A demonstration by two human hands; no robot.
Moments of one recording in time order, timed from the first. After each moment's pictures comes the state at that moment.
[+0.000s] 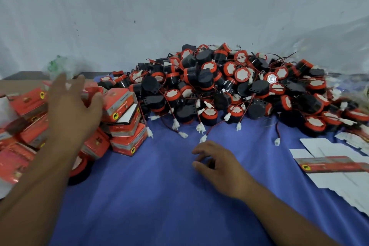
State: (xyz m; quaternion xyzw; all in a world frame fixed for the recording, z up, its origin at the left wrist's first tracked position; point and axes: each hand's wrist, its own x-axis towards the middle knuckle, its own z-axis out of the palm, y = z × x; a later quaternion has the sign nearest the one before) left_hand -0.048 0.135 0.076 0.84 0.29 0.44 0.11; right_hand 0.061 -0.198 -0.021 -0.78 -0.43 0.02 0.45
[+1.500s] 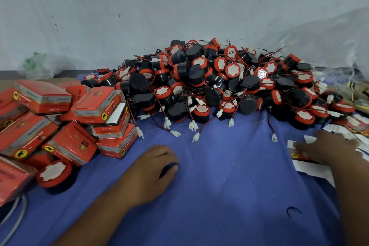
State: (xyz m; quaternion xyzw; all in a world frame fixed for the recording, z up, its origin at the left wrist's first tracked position) left_hand -0.036 0.004 -0.019 0.95 -0.12 0.18 0.23; right_hand 0.187 -0.393 0.006 -0.99 0.14 0.05 0.08
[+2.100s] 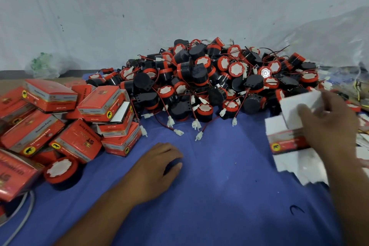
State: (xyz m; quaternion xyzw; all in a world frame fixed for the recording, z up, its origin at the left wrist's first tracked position) left_hand -0.036 0.001 -0.017 0.96 -0.10 0.16 0.23; right_hand 0.136 -0.333 0.056 -0.86 0.01 -0.29 0.41
